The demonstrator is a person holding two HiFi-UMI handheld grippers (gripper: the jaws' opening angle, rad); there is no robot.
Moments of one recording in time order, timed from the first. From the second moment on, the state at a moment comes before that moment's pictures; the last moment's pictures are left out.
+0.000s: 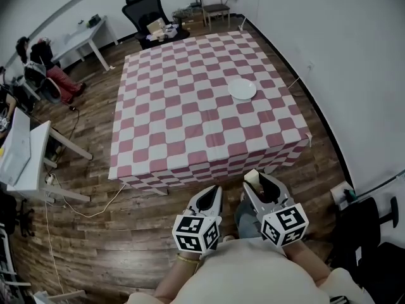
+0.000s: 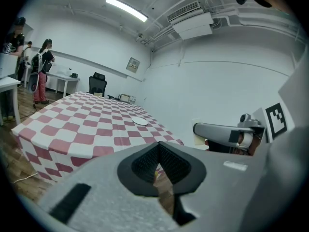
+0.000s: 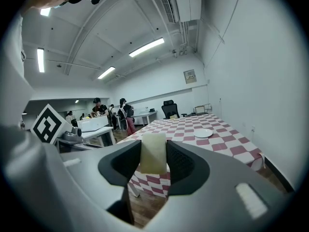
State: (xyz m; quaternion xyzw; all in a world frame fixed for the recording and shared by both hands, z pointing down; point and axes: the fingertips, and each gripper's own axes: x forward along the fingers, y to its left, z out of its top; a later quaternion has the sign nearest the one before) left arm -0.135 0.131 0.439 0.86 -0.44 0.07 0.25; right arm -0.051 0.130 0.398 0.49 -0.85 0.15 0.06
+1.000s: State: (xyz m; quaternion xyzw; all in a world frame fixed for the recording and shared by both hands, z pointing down) left arm -0.084 -0.020 0.427 0.83 -0.48 0.06 0.26; right arm 0.004 -0.031 0.384 0.46 -0.87 0.15 0.06
